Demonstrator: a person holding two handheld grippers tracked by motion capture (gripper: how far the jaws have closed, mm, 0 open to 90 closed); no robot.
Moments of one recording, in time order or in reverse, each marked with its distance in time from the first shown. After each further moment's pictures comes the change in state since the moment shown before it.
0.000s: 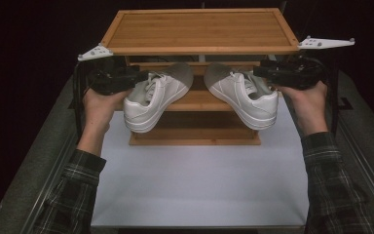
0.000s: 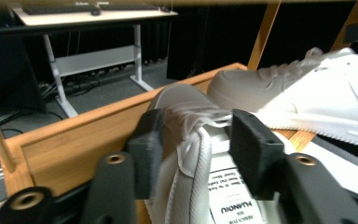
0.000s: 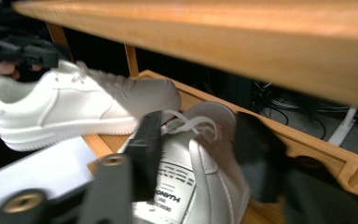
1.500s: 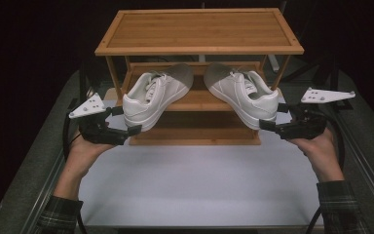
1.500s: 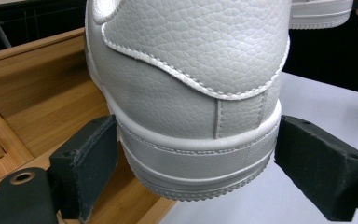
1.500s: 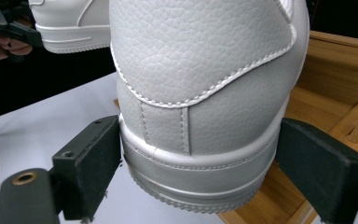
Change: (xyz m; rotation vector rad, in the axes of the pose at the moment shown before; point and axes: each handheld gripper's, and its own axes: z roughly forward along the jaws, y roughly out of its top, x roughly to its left) left arm -0.017 -0.097 -0.040 0.083 -0.122 0.139; right arm 0.022 -0.095 -0.033 0.108 0.071 -0.023
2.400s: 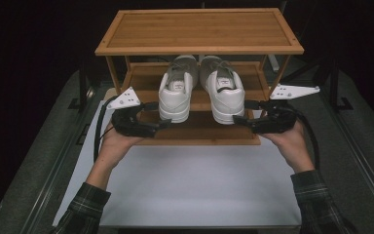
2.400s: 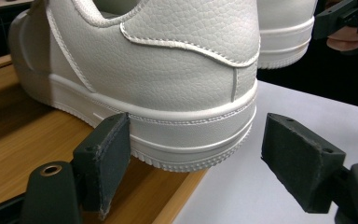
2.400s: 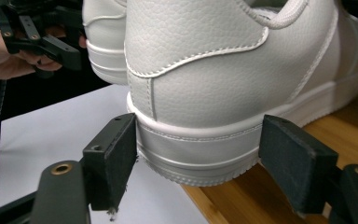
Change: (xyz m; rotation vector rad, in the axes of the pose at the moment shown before) left arm -0.027 0.028 0.067 -0.002 -0.074 0.038; right arm 0.025 0.019 0.056 -0.007 0.061 -0.059
